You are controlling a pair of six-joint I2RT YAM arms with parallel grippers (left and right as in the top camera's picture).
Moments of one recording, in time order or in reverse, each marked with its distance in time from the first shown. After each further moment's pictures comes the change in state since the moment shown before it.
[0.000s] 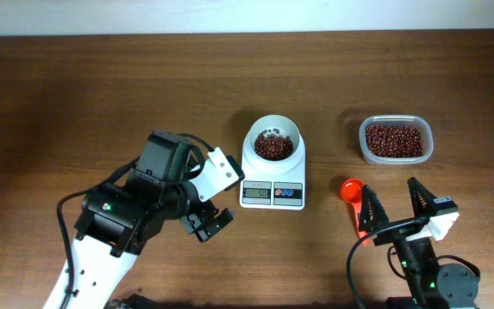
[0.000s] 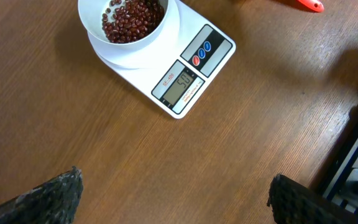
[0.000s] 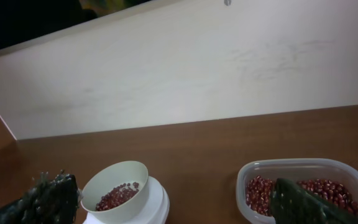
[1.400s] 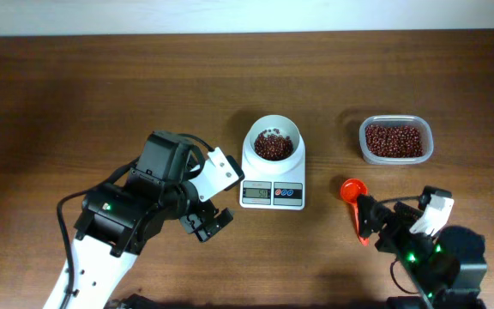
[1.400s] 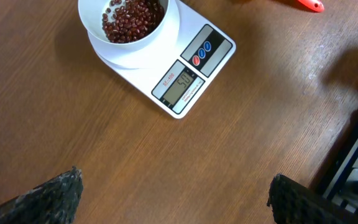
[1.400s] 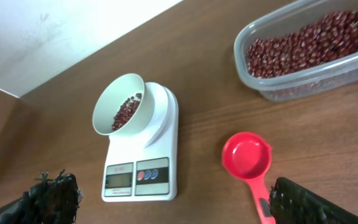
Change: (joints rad) left arm 0.000 0.000 0.000 0.000 0.000 0.000; right arm -0.014 0.293 0.311 -0.543 -0.061 0.216
